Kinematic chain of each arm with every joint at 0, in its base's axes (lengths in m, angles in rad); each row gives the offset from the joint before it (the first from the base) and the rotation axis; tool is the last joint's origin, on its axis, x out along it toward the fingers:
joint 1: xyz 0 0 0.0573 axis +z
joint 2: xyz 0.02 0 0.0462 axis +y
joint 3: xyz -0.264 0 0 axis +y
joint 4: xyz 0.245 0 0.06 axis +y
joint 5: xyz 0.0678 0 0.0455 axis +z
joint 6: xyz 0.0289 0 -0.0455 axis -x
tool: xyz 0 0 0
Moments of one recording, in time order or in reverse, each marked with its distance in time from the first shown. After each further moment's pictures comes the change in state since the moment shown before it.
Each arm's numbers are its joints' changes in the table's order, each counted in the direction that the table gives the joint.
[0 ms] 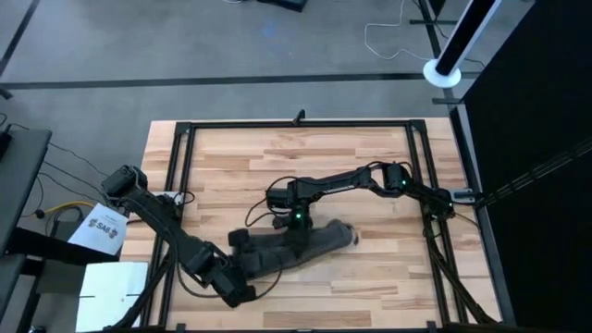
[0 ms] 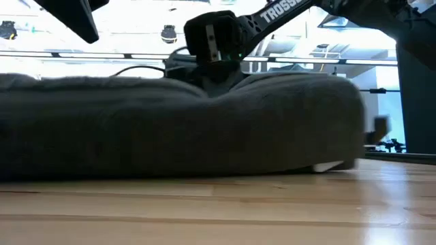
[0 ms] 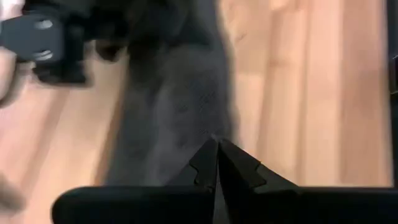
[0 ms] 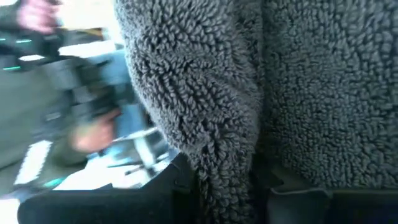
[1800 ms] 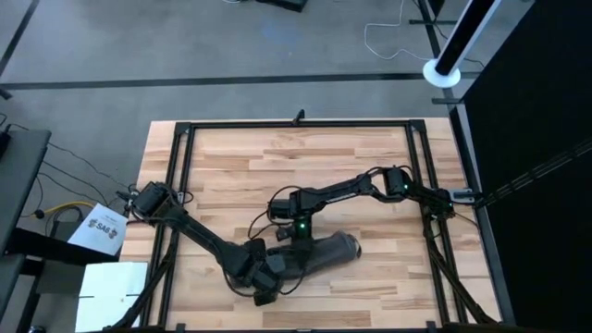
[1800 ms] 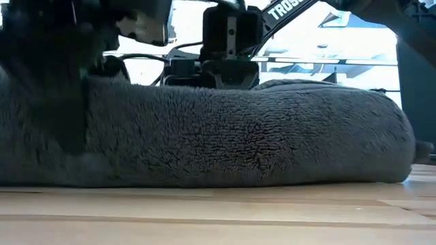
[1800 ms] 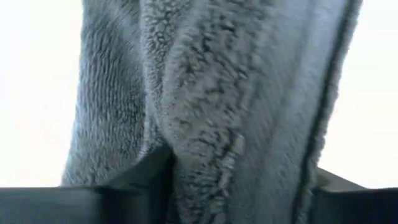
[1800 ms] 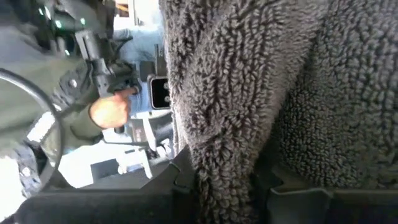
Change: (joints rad) left arm 0.146 0.284 -0.078 -0.054 -0.383 0.039; right arm 0.071 -0.004 0.091 -0.126 0.037 0.112
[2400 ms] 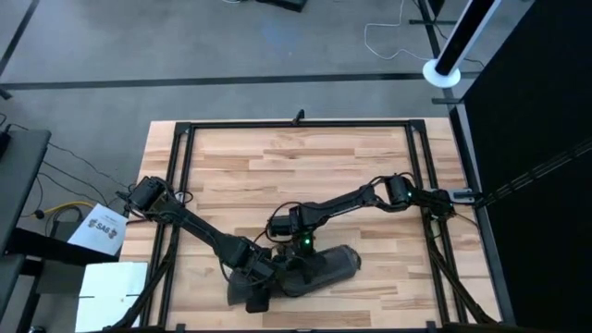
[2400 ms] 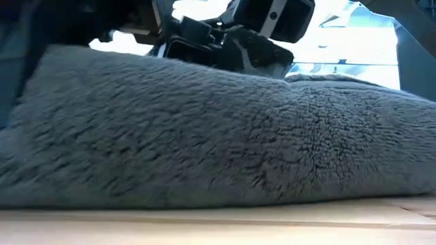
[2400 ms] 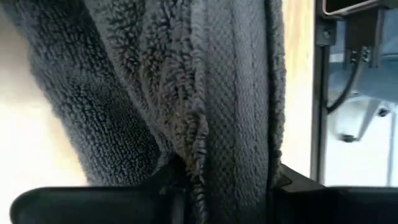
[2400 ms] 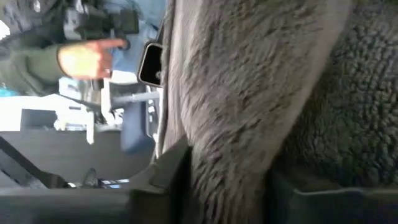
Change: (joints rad) left arm 0.037 -0.052 0.099 -0.235 -0.349 -0.186; right arm 0.110 -0.002 -0.012 -0.020 -0.103 0.302
